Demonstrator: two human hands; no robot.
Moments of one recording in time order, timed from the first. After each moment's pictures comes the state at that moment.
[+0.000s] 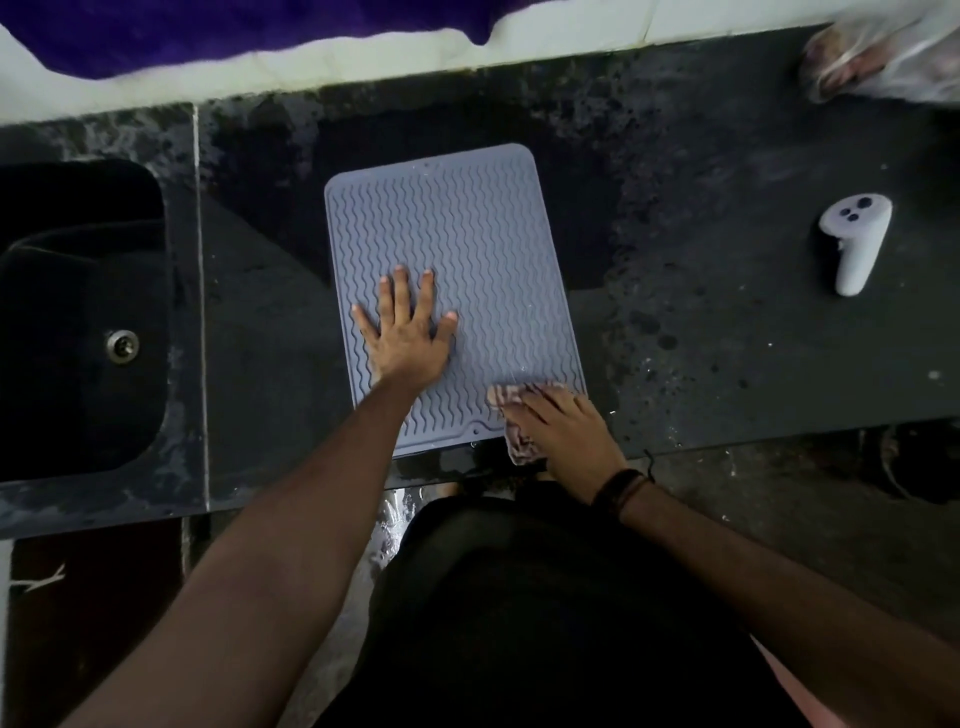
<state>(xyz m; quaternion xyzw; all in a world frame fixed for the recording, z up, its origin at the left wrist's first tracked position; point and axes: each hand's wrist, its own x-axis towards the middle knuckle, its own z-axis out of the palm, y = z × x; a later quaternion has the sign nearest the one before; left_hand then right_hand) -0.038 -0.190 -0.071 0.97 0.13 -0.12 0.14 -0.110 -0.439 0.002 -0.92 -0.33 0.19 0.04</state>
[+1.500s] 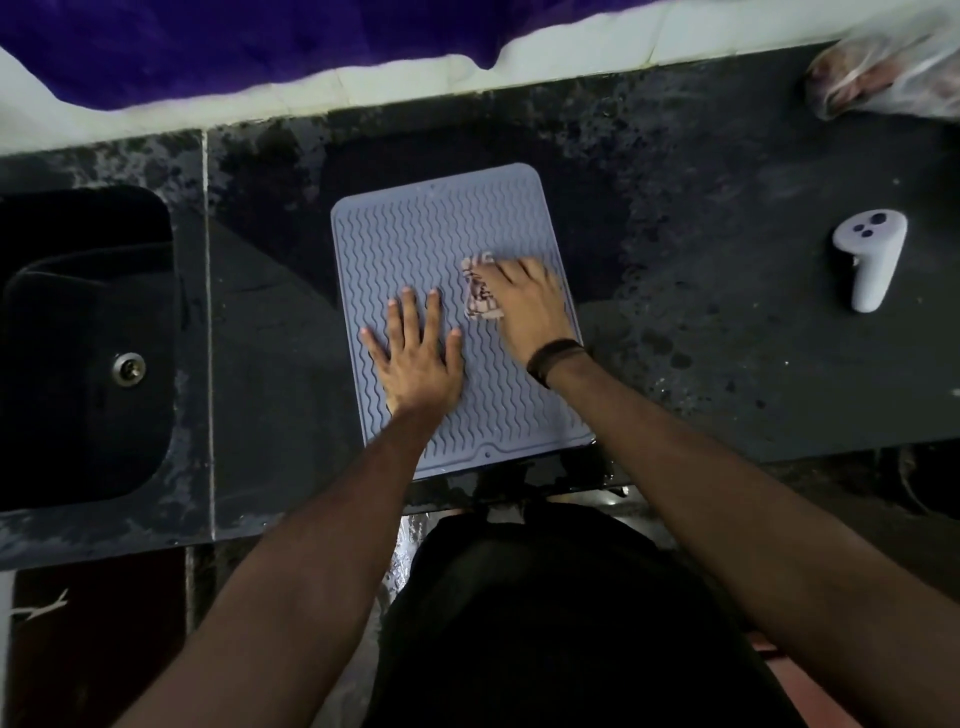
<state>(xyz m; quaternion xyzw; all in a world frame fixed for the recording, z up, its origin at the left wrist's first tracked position) -0.042 -0.202 -0.069 0.98 0.15 -0.07 0.13 0.036 -0.351 0.005 -0.96 -0.21 0.09 0.13</state>
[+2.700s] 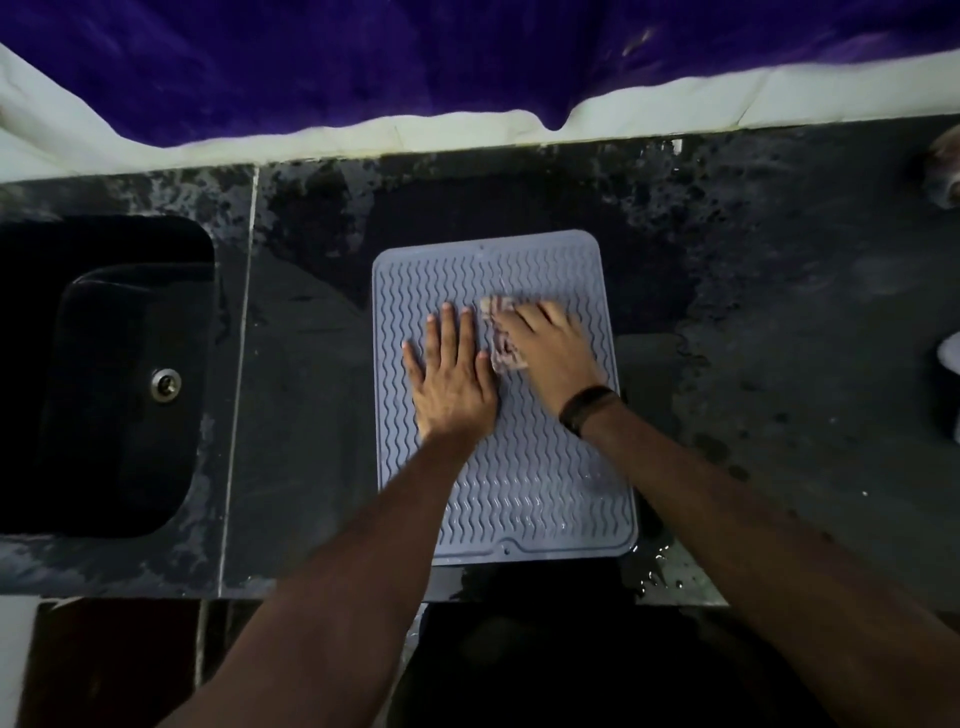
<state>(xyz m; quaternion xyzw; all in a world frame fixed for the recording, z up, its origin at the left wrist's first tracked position) 0.027 -0.196 -0.085 0.98 0.17 -0.02 0.11 0.103 -0.329 -0.017 -0.94 -0.30 0.10 0.12</state>
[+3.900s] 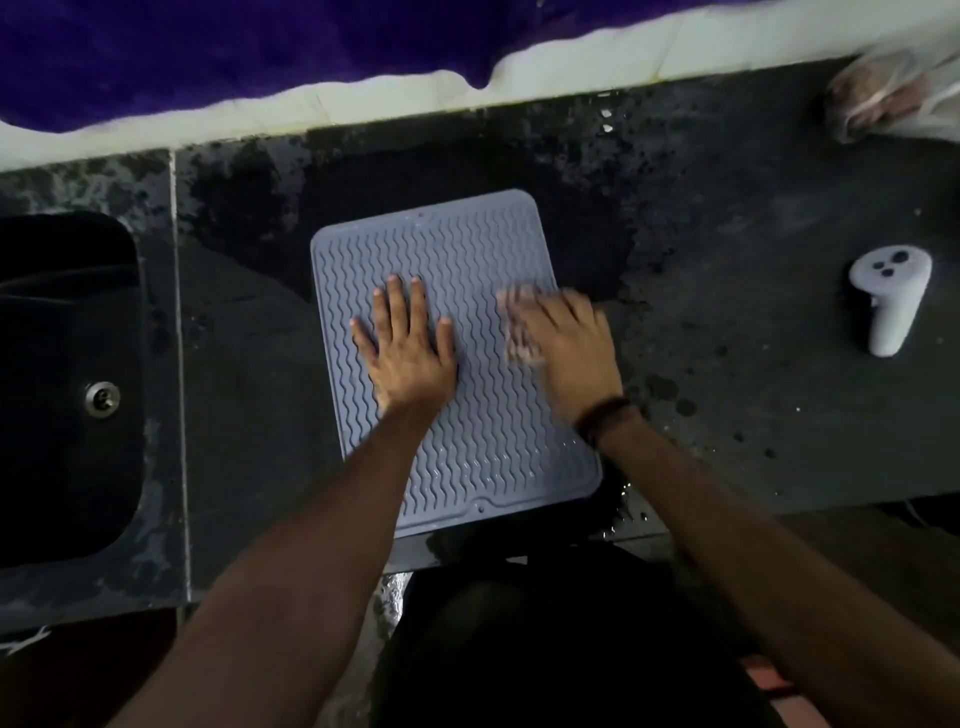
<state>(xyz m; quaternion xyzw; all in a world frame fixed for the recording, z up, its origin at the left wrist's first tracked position) 0.027 -0.196 -0.079 0.98 0.17 -0.04 0.13 0.050 -0.397 0.010 -0.97 -0.18 0.09 0.14</state>
